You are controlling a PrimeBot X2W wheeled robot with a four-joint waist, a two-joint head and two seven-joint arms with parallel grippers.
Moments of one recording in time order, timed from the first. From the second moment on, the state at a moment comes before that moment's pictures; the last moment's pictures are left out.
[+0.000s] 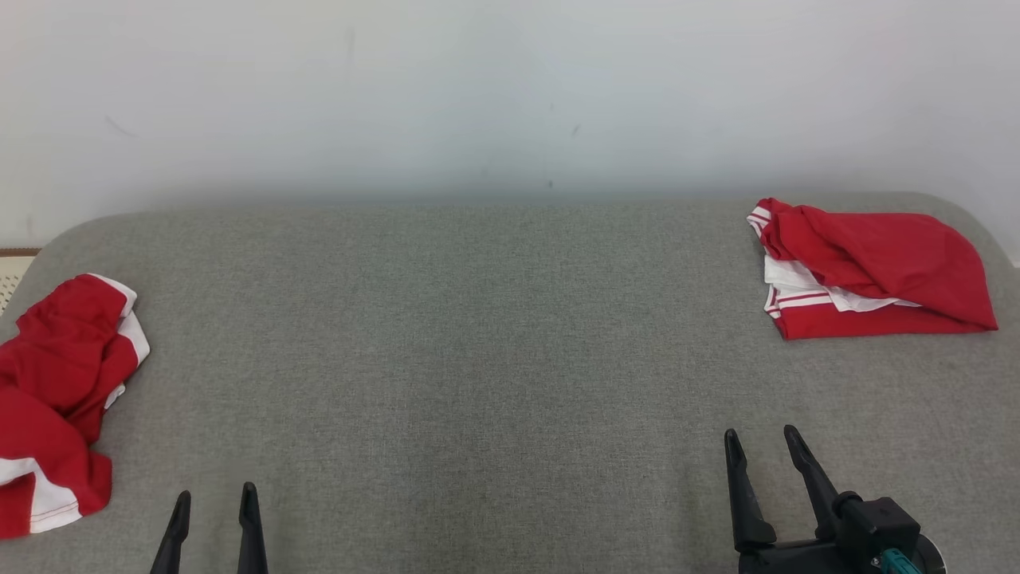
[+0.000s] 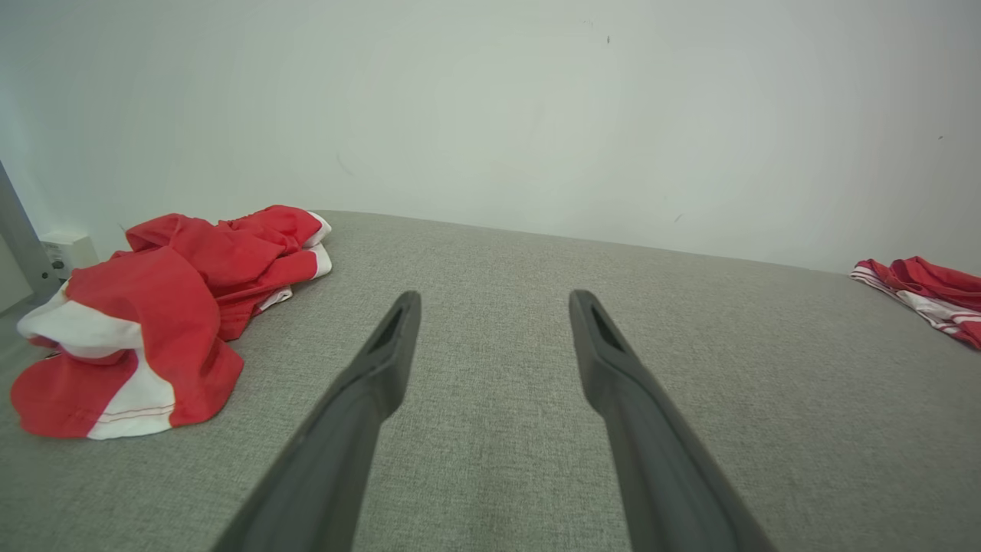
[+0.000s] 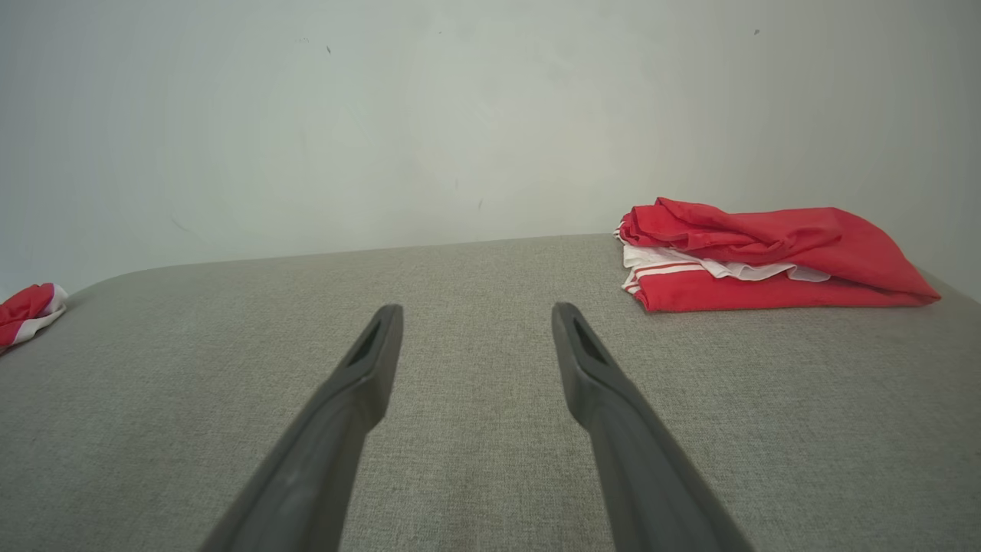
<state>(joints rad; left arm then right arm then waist) 0.02 0.05 0.06 0.03 -0.14 0.03 -0.26 -0.03 -0.05 0.17 0.14 0.09 0.13 -0.26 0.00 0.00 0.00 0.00</state>
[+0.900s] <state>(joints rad) 0.04 0.05 0.12 0.02 -0.14 0.05 -0.26 -0.03 -0.05 0.18 0.18 0.13 0.13 -0.26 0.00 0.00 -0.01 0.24</state>
